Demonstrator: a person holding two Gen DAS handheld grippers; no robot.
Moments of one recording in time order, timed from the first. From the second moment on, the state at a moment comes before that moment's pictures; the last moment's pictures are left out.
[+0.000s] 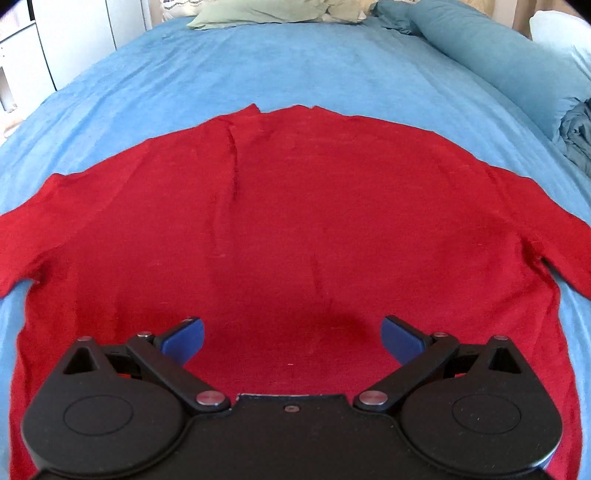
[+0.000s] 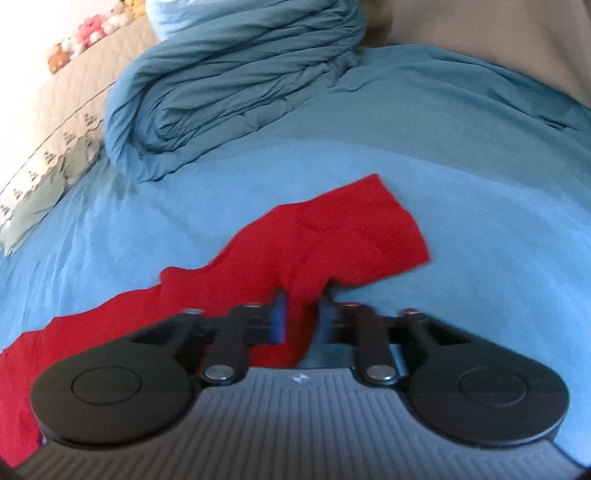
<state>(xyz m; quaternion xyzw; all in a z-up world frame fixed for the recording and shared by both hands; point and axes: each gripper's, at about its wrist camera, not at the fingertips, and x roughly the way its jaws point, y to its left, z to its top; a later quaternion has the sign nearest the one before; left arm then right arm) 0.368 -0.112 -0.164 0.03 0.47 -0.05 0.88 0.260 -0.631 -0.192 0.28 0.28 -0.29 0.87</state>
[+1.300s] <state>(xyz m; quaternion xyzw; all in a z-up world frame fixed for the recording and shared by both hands) 0.335 0.082 -0.118 -0.03 0.42 0.02 0.91 0.421 -0.102 -0.201 0.04 0.33 0.15 0.93</state>
